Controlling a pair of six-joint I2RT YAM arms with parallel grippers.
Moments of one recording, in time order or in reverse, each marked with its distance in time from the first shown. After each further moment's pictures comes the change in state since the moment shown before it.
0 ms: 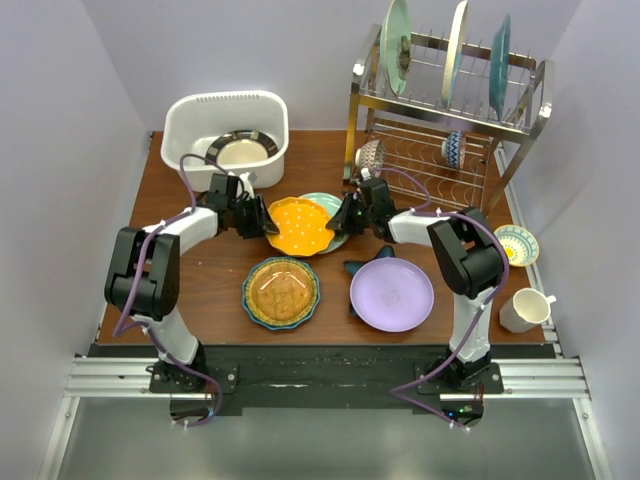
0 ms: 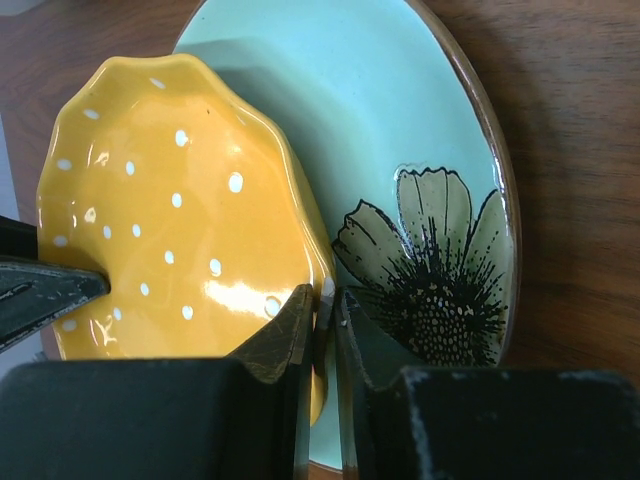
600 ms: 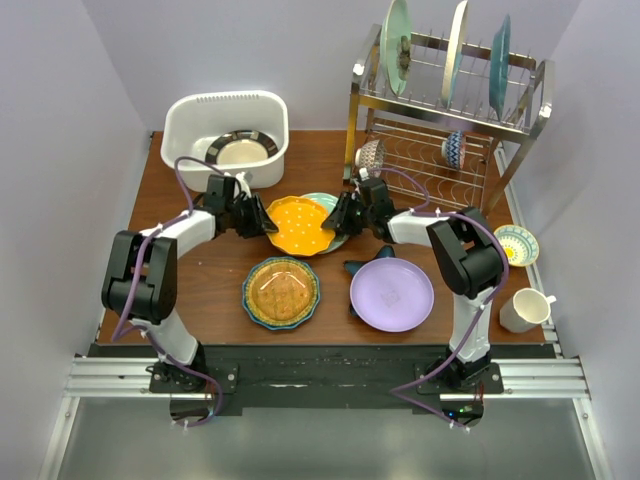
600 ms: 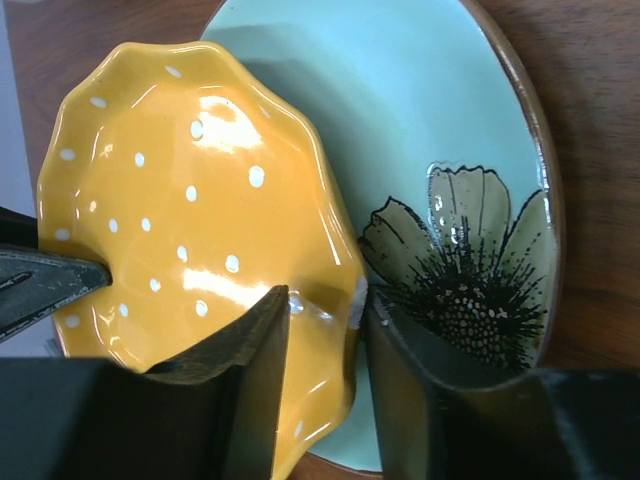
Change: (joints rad) left arm 0.010 -0.030 -0.033 0.048 0.014 -0.056; right arm 0.005 0.001 0.000 0.016 -0.024 0.006
